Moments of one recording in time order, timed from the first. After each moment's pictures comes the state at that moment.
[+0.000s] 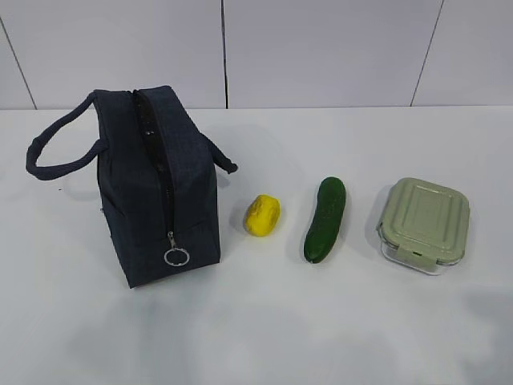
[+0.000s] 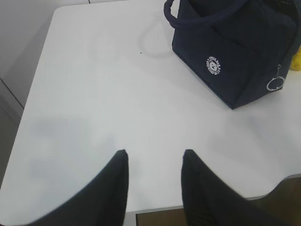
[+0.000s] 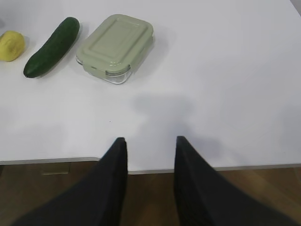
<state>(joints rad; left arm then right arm) 0.03 0.01 -0.53 -0.11 1.10 0.11 -0.01 -0.02 -0.49 0.01 1.15 -0.01</state>
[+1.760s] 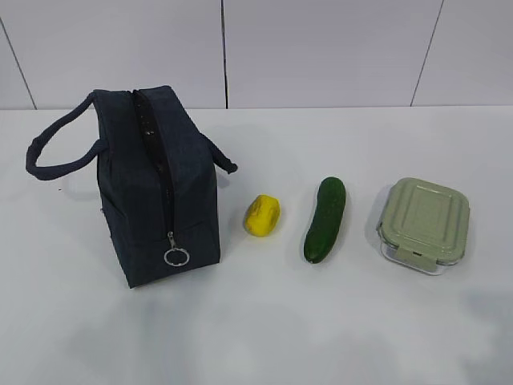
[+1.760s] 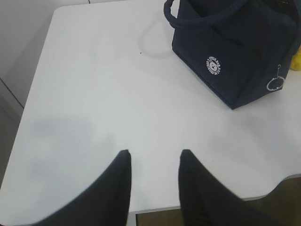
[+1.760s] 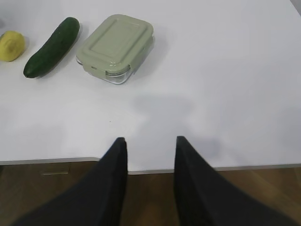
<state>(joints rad) 0.03 0.01 -0.53 -0.11 1.10 0.11 -0.01 -0.02 -0.49 0.01 1.15 -0.01</state>
